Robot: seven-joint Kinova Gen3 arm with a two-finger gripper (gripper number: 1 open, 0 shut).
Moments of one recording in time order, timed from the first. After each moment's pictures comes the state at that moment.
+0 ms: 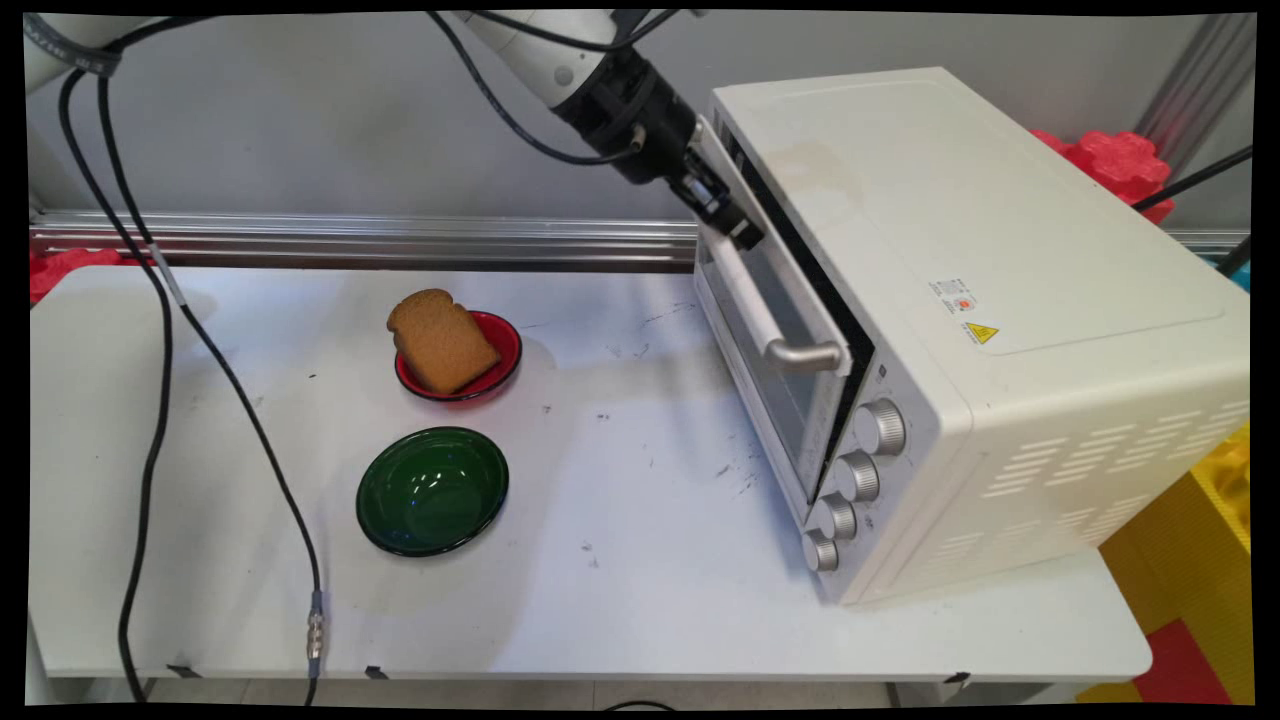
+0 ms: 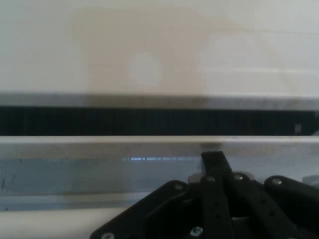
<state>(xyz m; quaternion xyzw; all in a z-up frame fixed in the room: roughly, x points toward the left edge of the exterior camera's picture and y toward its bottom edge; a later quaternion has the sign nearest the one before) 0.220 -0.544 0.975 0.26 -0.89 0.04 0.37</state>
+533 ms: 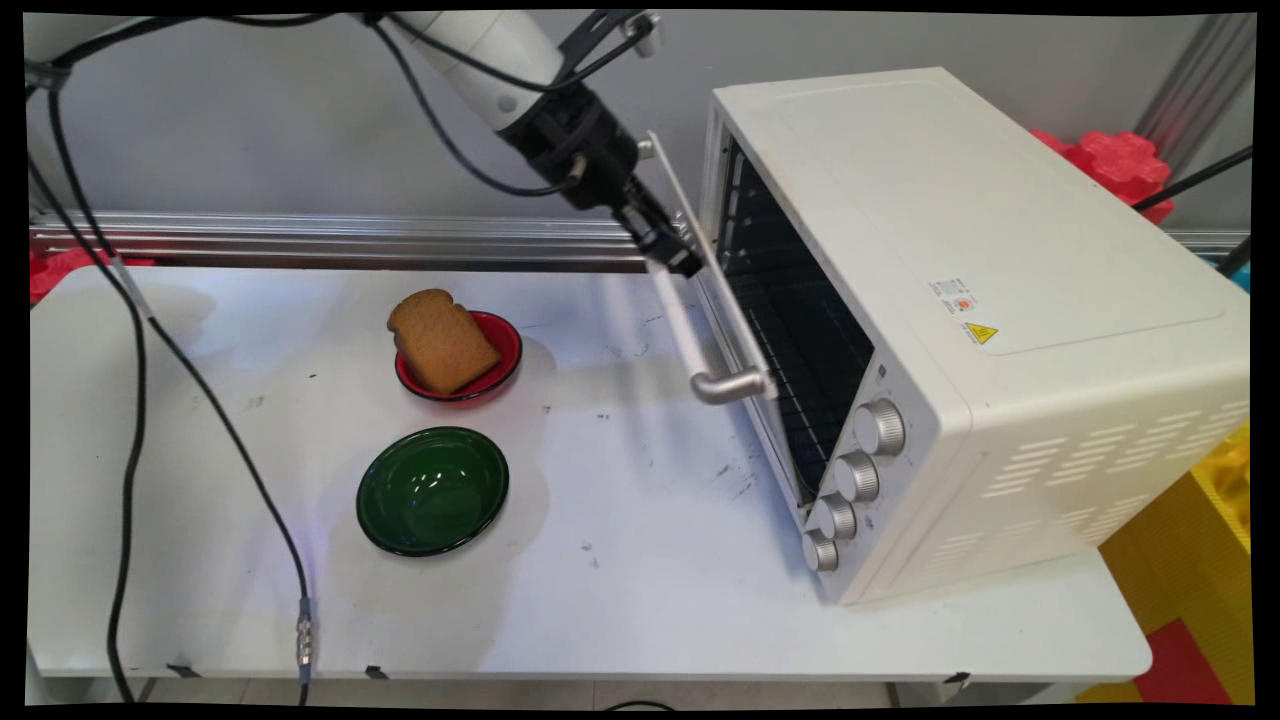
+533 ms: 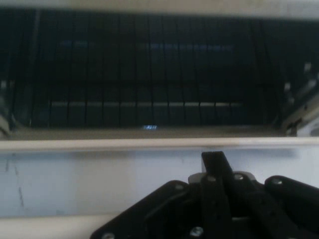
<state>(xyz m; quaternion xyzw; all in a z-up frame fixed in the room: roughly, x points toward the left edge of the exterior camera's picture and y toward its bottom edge) 0.256 -0.526 0.961 0.26 -0.91 0.03 0.33</state>
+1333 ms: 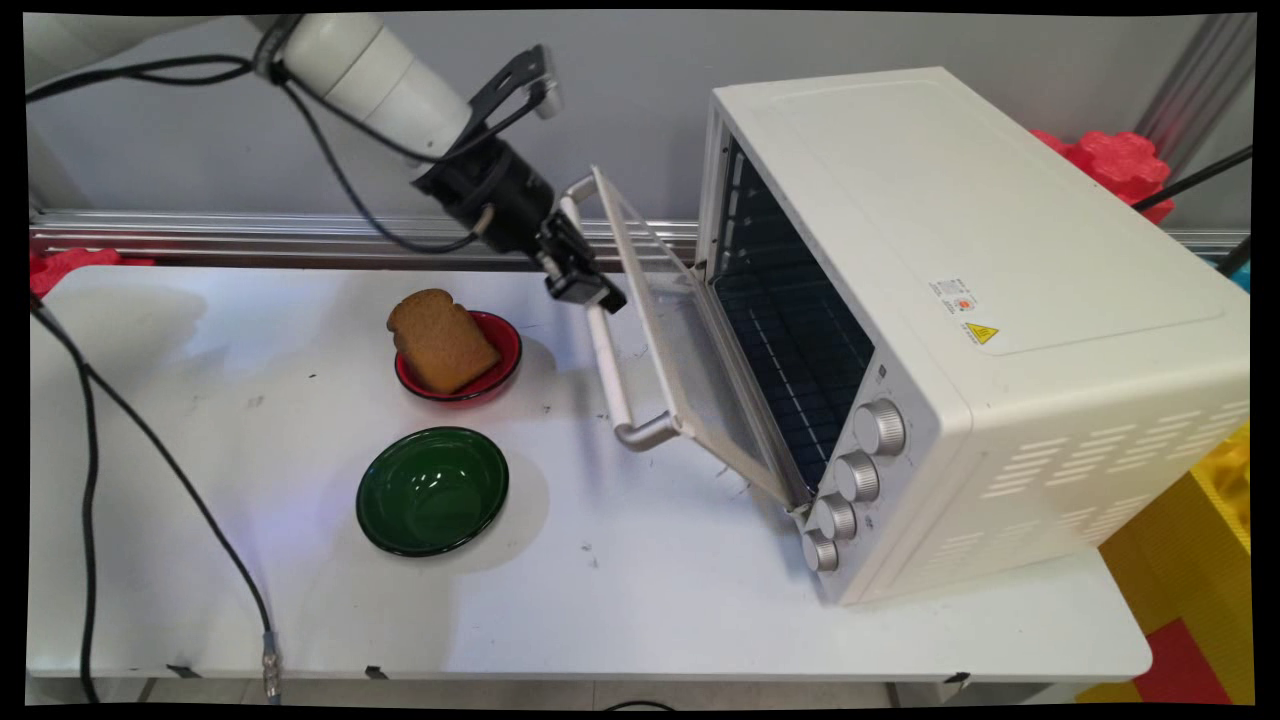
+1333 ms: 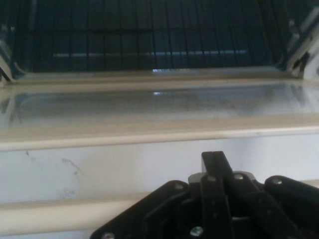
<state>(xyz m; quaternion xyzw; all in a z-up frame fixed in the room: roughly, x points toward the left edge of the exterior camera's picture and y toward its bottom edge) 0.317 -0.490 0.925 0.23 -0.91 0.05 0.33</state>
